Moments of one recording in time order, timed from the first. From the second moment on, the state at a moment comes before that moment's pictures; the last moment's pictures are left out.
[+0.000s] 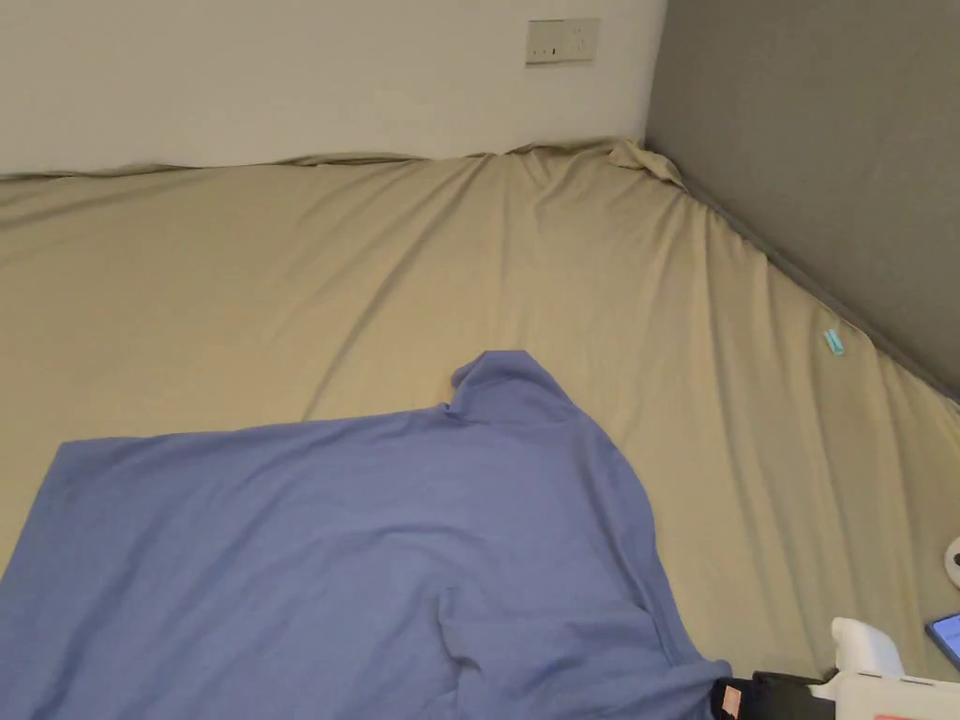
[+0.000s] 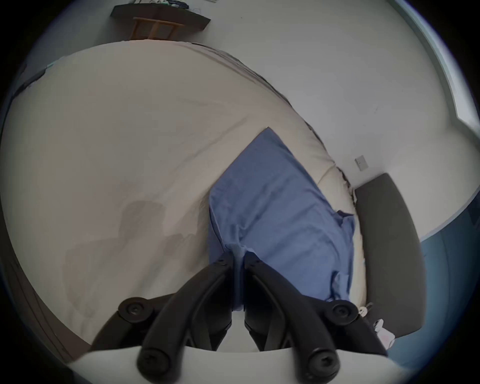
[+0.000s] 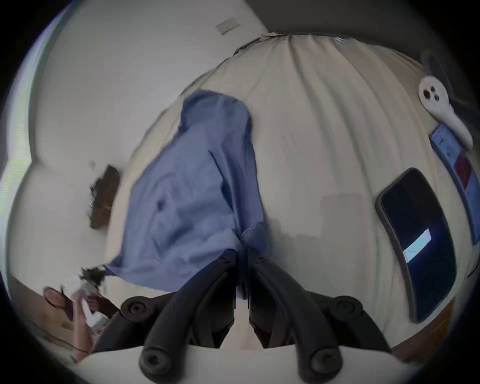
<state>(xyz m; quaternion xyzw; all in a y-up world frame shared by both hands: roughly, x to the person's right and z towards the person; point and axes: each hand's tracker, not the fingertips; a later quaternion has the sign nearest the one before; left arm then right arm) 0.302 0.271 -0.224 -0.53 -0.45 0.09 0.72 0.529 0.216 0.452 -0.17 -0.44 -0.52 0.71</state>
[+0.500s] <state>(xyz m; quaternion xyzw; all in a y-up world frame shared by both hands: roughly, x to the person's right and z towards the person) 0.399 0.298 -0.261 -0.51 -0.46 0.18 0.70 0.625 0.259 0.410 -0.05 -0.43 -0.55 0.72</state>
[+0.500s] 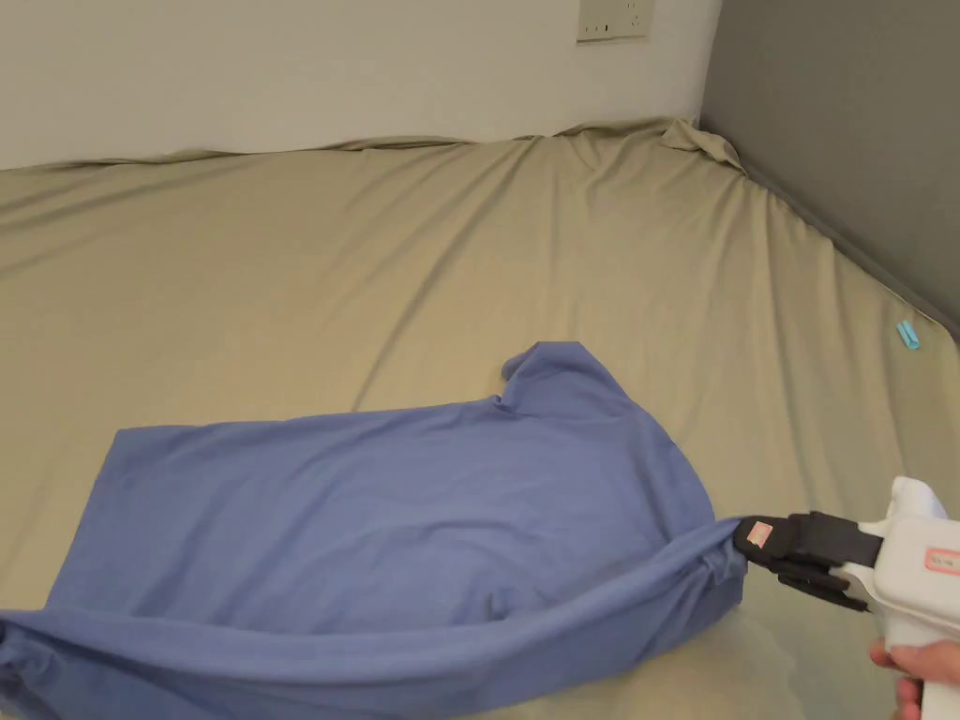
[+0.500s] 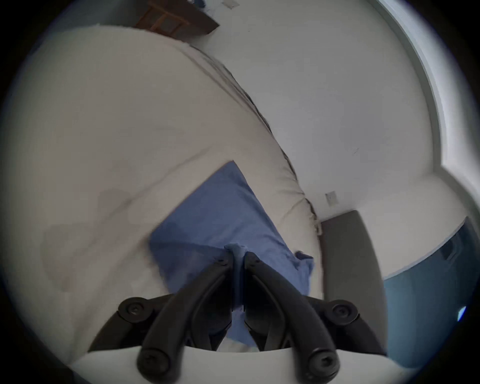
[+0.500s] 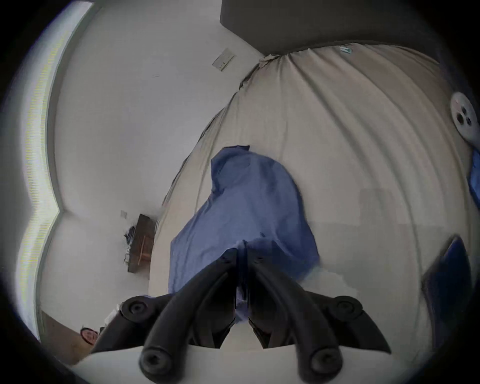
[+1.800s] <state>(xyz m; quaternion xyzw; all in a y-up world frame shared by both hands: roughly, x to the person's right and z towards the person) 0.365 0.276 -0.162 -0.44 -0.53 -0.07 0.72 0.507 0.301 0.332 -0.23 -0.52 -0.21 0.79</state>
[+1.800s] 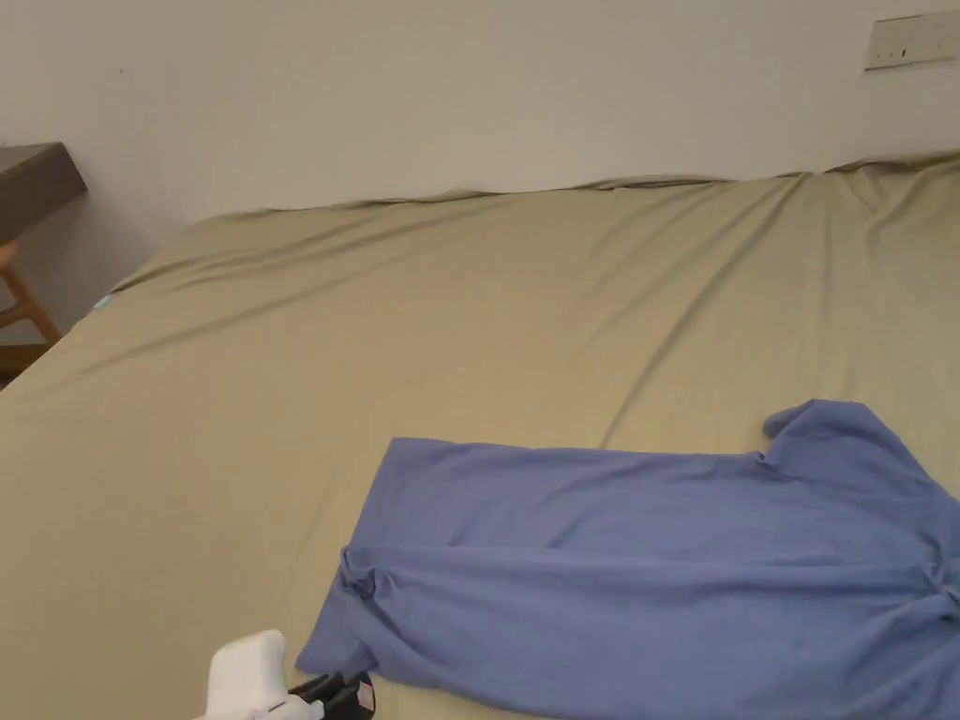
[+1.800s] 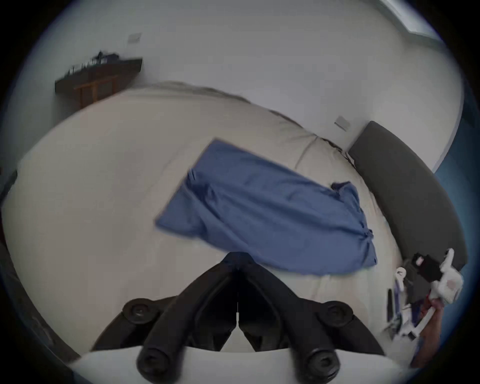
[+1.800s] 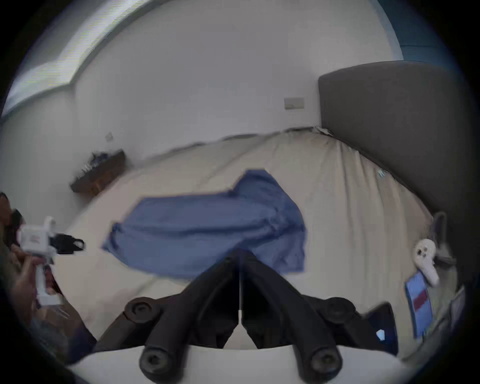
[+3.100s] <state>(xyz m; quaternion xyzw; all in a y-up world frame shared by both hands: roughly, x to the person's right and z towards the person) 0.484 0.230 -0.240 -0.44 -0.49 -0.13 0.74 0.693 0.172 0.350 -0.38 -0.48 -0.29 0.74</state>
